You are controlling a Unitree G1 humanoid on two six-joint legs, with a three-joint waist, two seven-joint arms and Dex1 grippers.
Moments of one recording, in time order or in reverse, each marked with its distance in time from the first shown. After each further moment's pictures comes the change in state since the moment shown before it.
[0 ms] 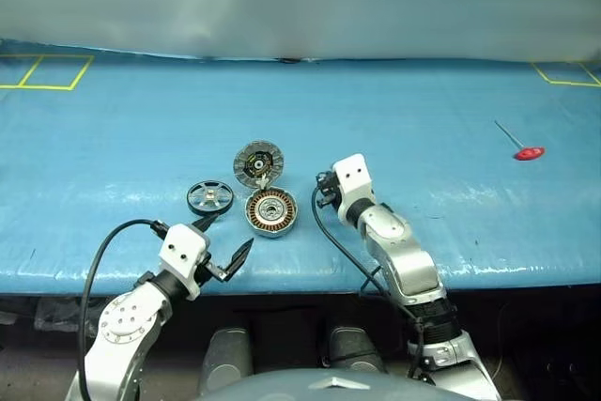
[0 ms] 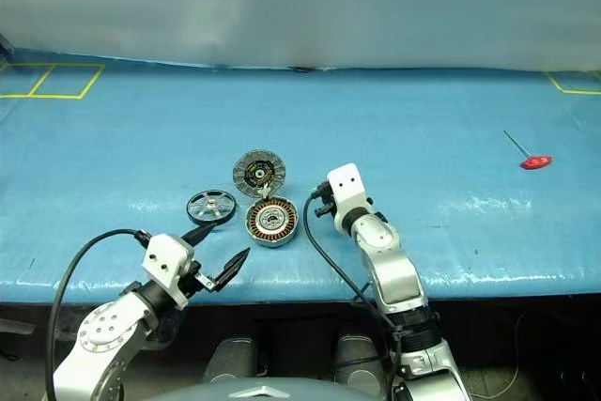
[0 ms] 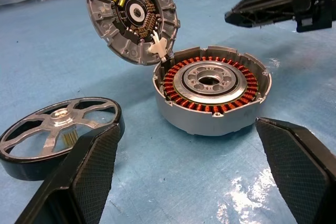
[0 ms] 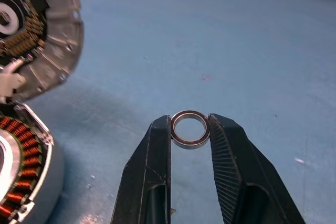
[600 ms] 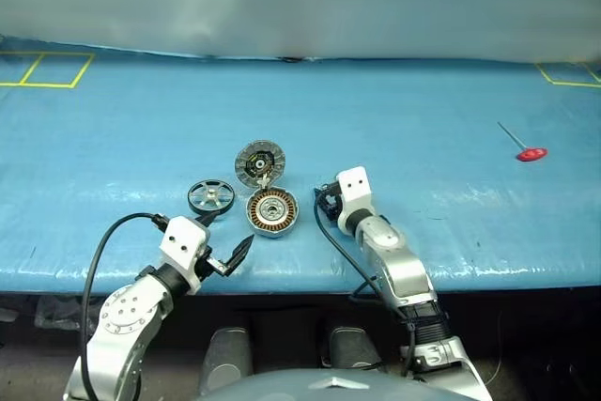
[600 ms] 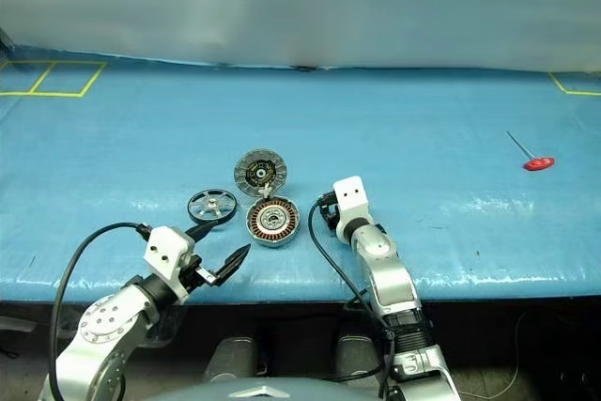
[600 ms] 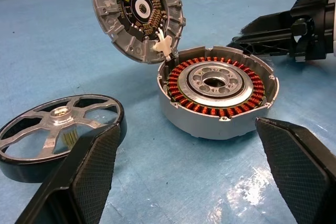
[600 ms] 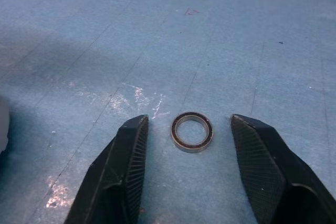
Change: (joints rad) left arm -0.048 0.014 0.008 -0.027 -0.029 0.096 0.016; right arm 0.065 0.049 -0.059 0.196 -0.013 -0.112 -0.058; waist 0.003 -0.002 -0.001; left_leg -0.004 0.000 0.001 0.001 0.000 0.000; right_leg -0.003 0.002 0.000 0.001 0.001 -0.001
